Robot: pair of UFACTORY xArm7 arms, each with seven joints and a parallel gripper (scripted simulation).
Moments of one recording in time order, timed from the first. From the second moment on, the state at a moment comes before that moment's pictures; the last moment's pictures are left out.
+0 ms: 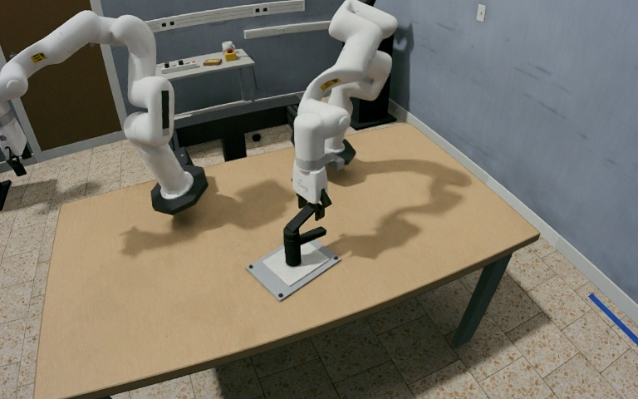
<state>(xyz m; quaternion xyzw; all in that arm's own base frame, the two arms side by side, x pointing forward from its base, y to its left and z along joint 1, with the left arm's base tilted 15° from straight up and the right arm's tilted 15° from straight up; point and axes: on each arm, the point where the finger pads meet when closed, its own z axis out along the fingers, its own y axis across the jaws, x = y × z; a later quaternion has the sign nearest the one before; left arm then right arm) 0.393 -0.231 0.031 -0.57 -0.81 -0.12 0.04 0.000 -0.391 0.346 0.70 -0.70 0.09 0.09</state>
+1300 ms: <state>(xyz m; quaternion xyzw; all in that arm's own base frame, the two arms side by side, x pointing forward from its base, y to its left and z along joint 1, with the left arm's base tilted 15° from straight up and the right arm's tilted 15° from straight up) 0.390 -0.242 0.071 -0.57 -0.81 -0.12 0.04 0.000 -0.391 0.346 0.70 -0.70 0.09 0.09</state>
